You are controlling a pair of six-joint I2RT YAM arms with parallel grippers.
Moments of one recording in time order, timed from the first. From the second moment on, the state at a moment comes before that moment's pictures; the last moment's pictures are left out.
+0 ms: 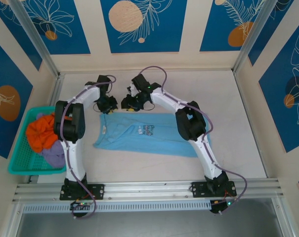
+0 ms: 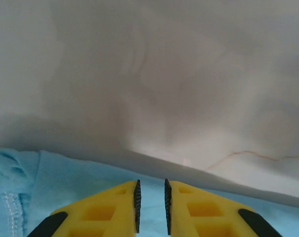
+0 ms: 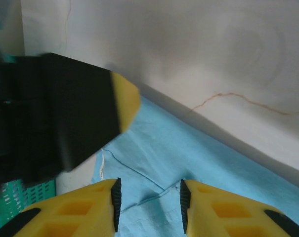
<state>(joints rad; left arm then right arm) -0.19 2.11 1.60 -0.87 0.19 -0.64 0.64 2.42 2.11 -0.71 -0.57 0.60</state>
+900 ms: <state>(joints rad) -0.19 2.15 1.63 -0.89 0.20 -0.60 0.66 2.58 2.30 -0.87 -0.57 0.52</state>
